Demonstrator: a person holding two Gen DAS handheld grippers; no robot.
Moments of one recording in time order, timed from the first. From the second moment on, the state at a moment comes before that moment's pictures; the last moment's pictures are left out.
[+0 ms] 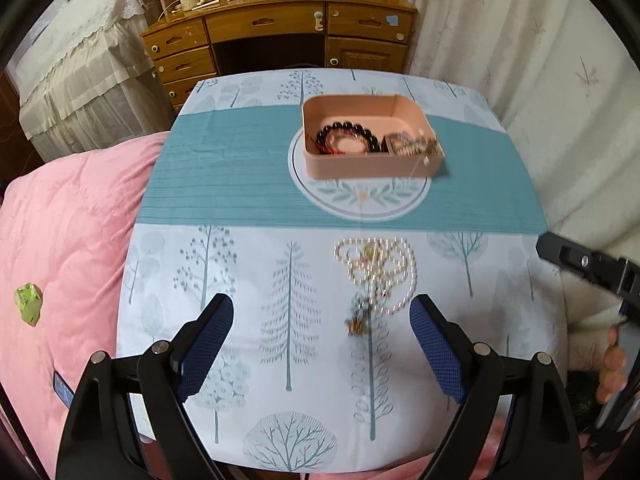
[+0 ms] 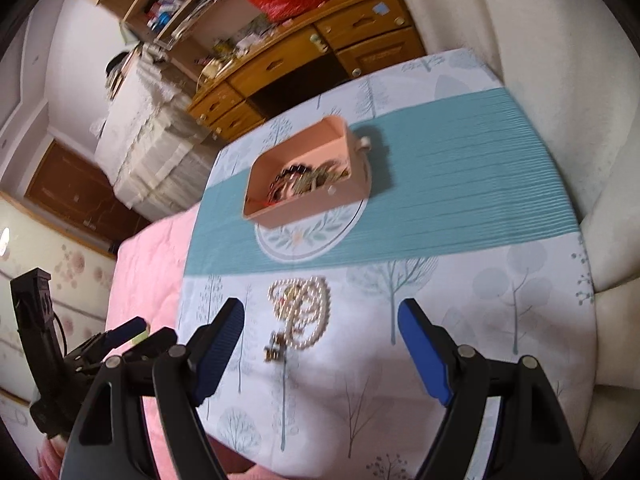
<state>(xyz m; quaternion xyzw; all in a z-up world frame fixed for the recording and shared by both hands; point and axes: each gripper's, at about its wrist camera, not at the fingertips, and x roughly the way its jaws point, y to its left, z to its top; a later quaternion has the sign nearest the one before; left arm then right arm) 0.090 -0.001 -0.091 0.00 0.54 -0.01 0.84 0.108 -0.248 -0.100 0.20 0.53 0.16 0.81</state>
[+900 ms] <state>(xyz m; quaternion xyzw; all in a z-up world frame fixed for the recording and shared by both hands) 0.053 -0.015 -0.172 0.16 0.46 -0.20 0.85 0.061 -0.133 -0.152 -0.24 0.42 0.35 0.80</state>
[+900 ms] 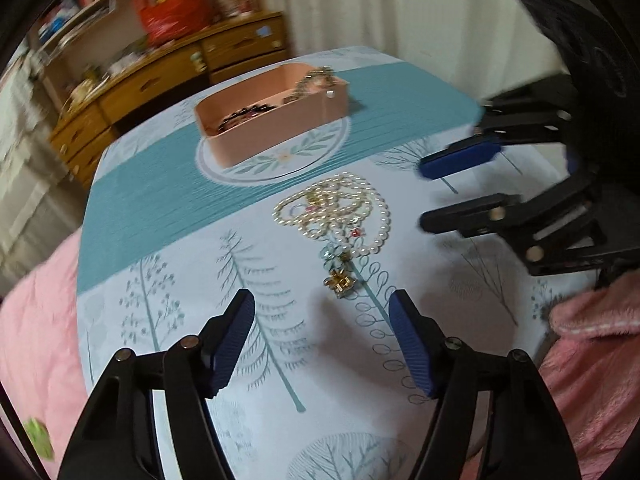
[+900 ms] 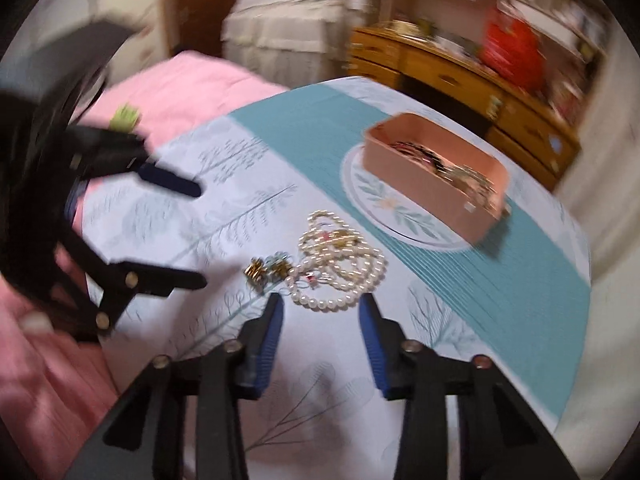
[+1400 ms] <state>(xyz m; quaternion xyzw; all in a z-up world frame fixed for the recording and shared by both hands) 0.065 -0.013 -0.205 0.18 0.45 -0.30 0.82 0.083 -0.092 -0.185 -0.34 0.41 0.44 0.72</state>
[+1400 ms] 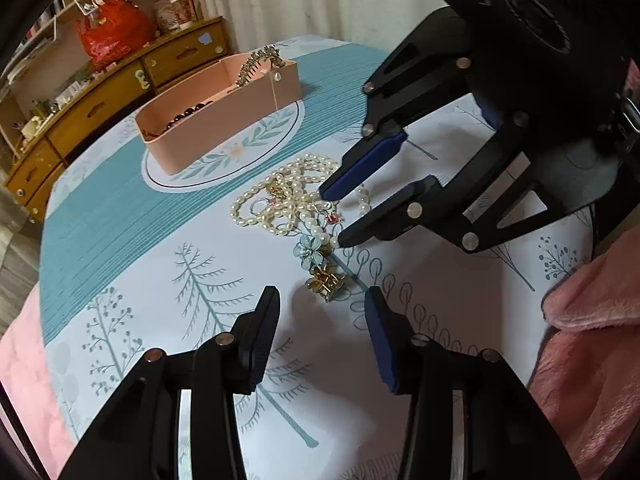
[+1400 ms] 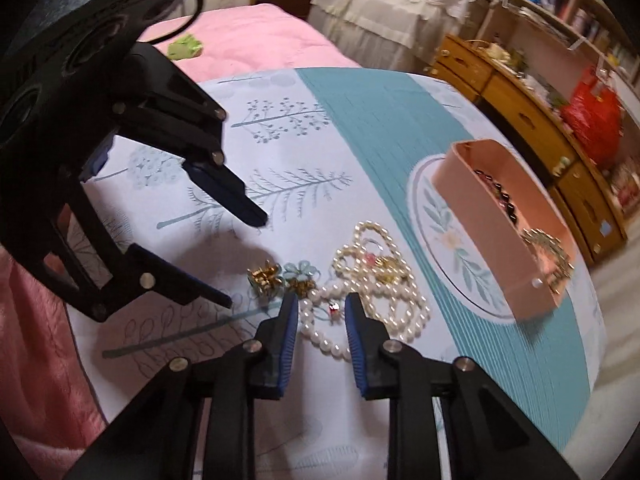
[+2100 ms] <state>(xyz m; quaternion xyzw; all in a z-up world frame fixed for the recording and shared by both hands) 0.086 -0.002 -0.219 0.17 0.46 -0.33 0.81 0.096 -0.080 -0.194 -0.33 0.43 0.49 0.69</state>
